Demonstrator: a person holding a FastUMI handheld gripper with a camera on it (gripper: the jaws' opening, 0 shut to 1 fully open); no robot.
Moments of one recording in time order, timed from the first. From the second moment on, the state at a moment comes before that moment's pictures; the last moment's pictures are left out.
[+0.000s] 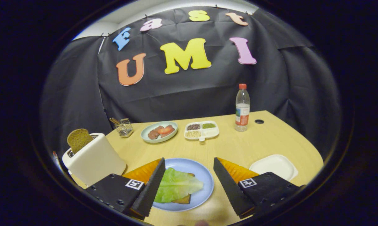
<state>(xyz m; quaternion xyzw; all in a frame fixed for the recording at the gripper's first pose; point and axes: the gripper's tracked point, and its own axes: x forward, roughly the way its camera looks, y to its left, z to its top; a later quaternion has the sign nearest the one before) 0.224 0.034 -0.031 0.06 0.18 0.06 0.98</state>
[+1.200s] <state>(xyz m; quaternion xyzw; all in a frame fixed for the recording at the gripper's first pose) 0.165 0.306 0.040 0.04 0.10 0.09 0.99</state>
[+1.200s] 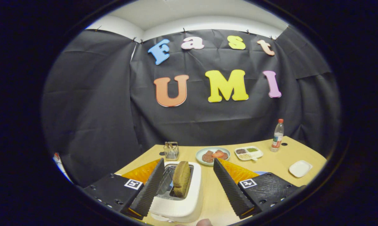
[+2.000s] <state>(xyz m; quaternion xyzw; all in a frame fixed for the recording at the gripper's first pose) 0.188 0.319 0.005 0.05 0.17 0.11 0.98</state>
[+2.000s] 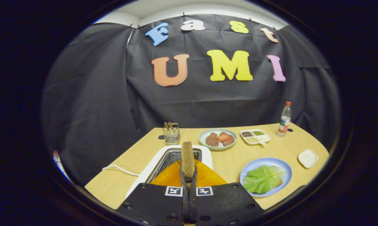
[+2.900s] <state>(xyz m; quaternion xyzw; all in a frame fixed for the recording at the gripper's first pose) 0.199 0.173 0.058 0.08 0.11 0.06 0.99</state>
